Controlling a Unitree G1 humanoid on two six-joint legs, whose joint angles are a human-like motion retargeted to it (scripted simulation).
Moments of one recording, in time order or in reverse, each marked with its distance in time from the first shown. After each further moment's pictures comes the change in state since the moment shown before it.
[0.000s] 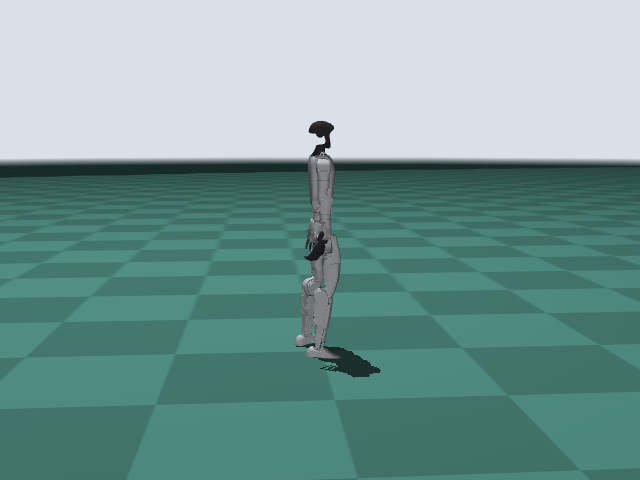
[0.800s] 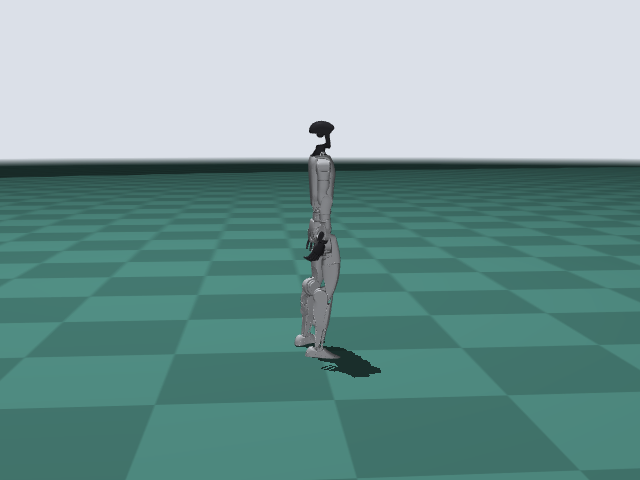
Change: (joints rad) left arm -0.004 -0.015 -0.013 0.000 -0.009 -0.002 -0.003; right arm -0.004 -0.004 0.005 -0.002 -0.014 0.002 -0.014; waist 0.005 0.004 0.004; left_leg 0.009 0.000 0.012 0.000 -0.002 0.002; right_leg 0.002 -0.002 0.011 0.001 -0.001 0.002
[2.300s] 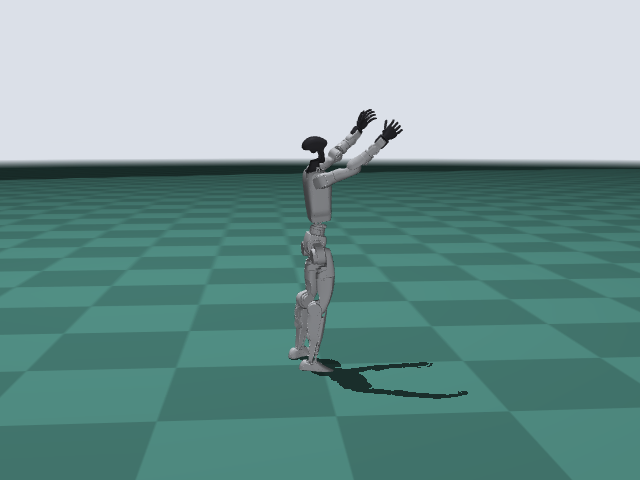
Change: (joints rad) left arm -1.841 0.712 -0.361 -0.267 -0.532 -0.231 0.267; right arm -1.832 -0.570 0.314 -0.387 1.151 -0.226 -0.089; waist 0.103 0.060 -0.247; left_leg -0.176 0.012 -0.037 0.017 0.001 0.001; right_leg -0.143 -0.002 -0.043 -0.002 -0.003 0.009
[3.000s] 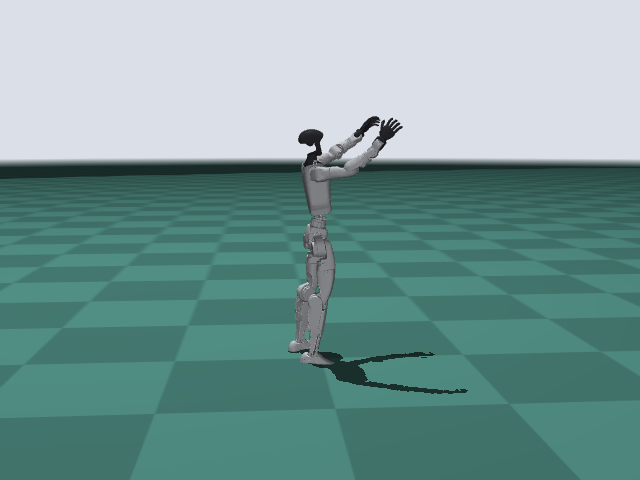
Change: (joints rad) left arm 0.278 0.065 0.044 0.056 0.452 -0.054 0.034; right arm 0.307 -0.089 -0.064 -0.196 -0.153 -0.216 -0.232; waist -0.010 0.025 -0.030; left_leg 0.054 -0.007 0.034 -0.016 -0.016 0.003; right_leg 0.010 0.005 0.041 0.007 0.002 -0.003
